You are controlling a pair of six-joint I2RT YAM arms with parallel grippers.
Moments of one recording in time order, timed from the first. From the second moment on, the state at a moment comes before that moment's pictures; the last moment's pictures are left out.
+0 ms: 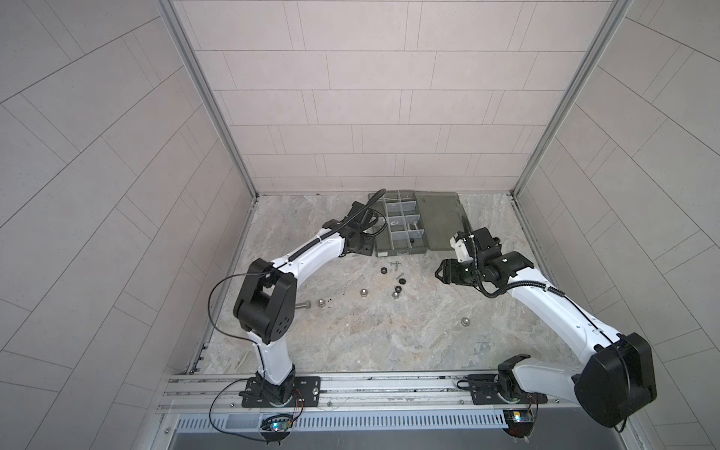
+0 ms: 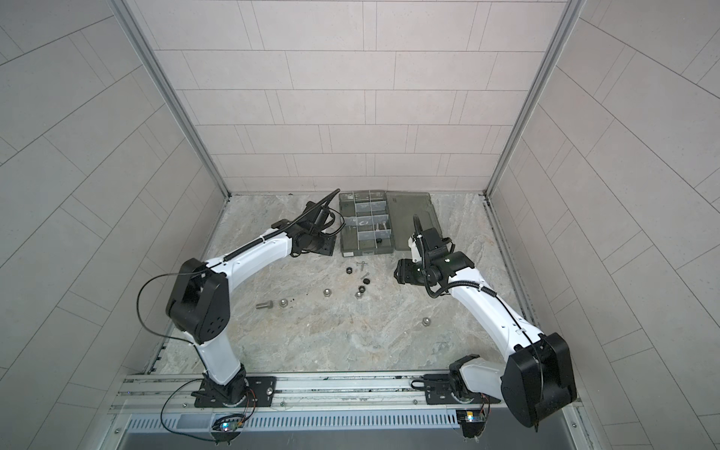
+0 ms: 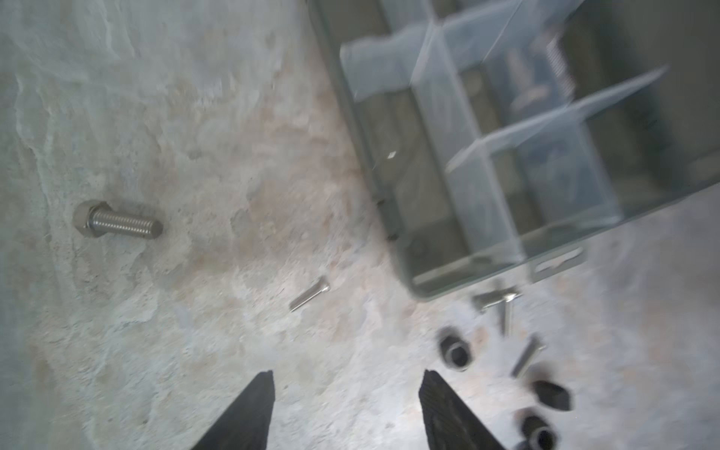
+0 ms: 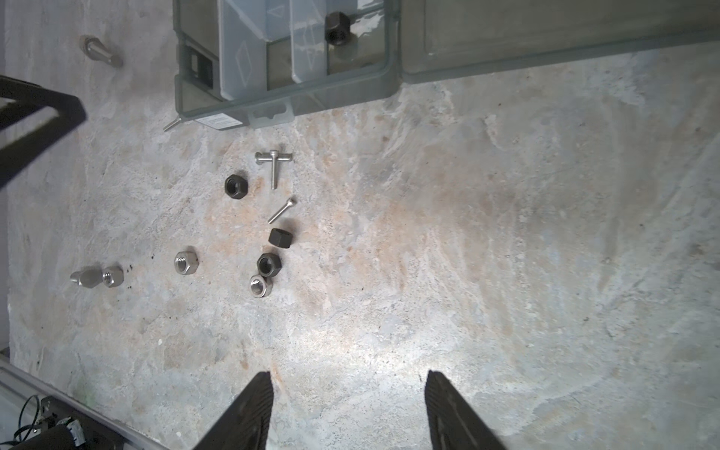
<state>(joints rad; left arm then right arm) -0.51 1.84 1.43 -0.68 -0.13 -0.20 0.33 1.23 0.96 -0.75 -0.19 0.42</state>
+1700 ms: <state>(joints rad) -0.39 2.23 1.75 -0.92 0.06 0.25 0.34 1.18 0.95 -0.68 -0.39 0.40</state>
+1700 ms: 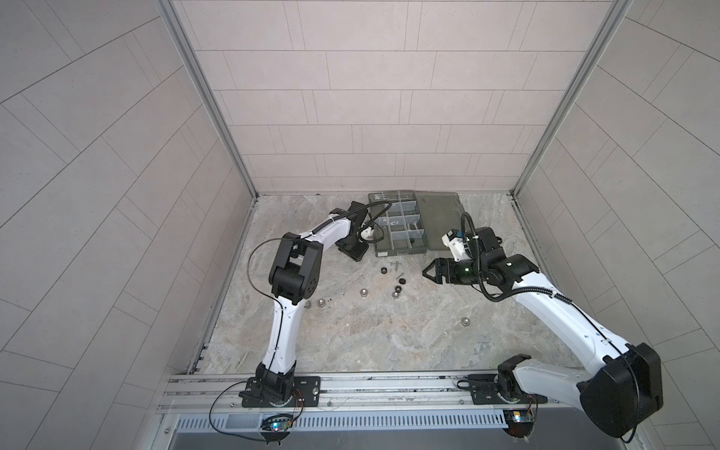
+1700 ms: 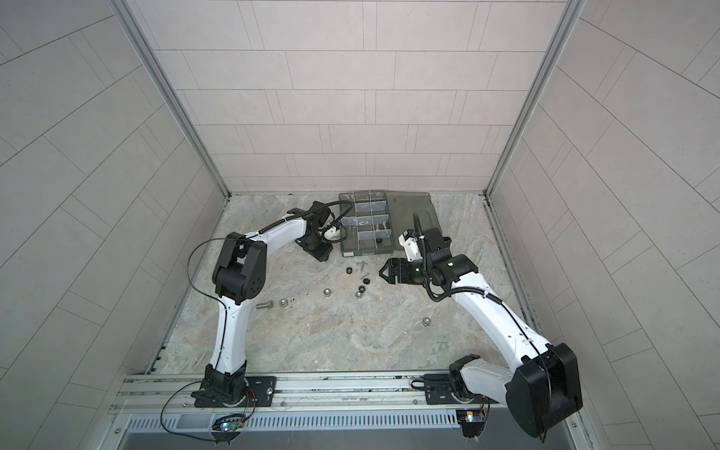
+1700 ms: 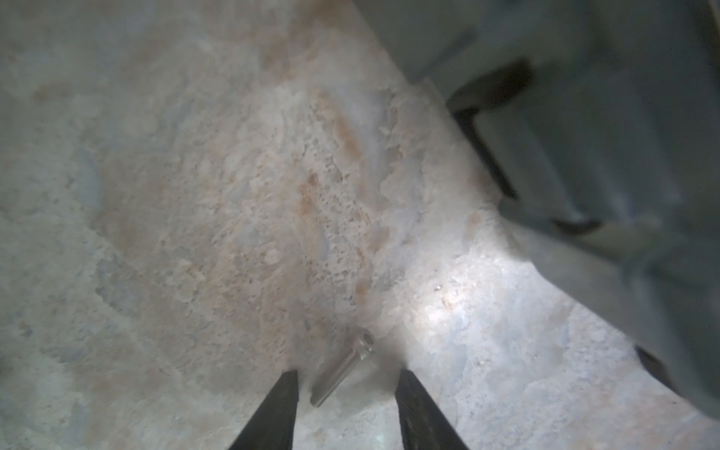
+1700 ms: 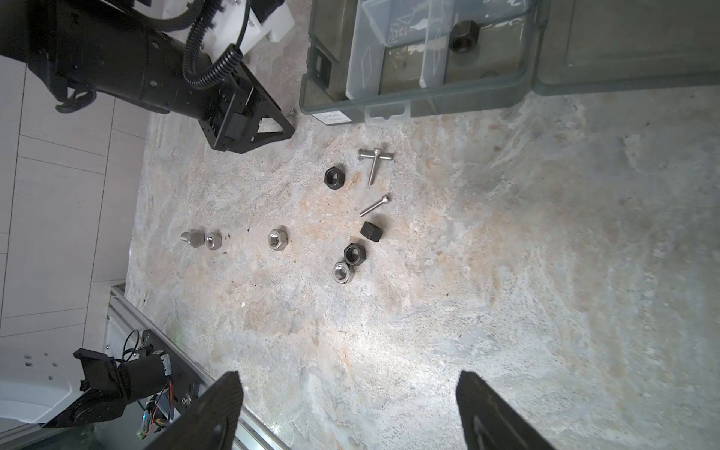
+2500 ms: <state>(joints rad) -0.39 2.26 1.80 -0.96 0.08 0.28 0.34 1.18 0.95 -0.69 -0.38 0.40</state>
